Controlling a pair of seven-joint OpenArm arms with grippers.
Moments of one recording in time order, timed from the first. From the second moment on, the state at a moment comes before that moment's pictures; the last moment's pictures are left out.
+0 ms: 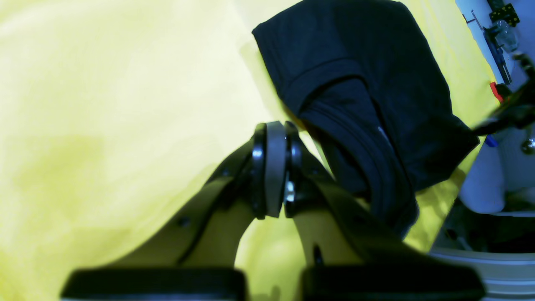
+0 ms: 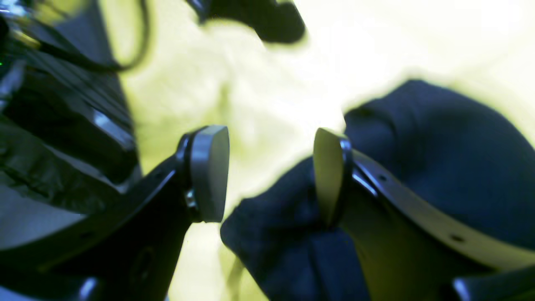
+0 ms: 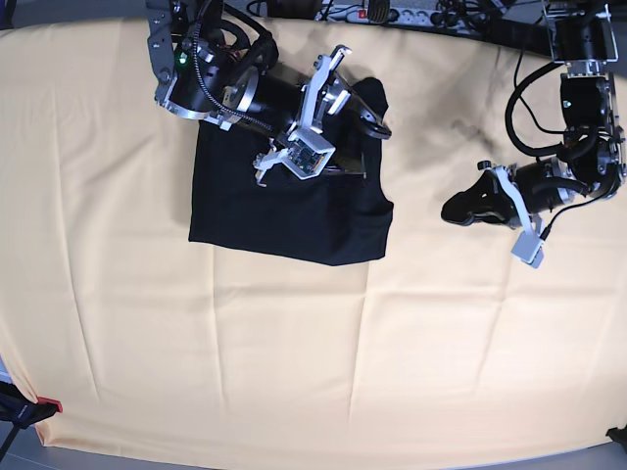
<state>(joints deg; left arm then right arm) 0.6 -30.0 -10.8 91.6 -75.0 -41.0 71.2 -16.1 -0.9 -16.3 121.8 23.2 39.8 -49.6</state>
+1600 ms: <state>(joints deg) -9.4 -29.6 35.1 95.1 -40.7 -46.4 52.9 1.6 25.7 -9.4 91.9 29.5 40.2 -51.6</state>
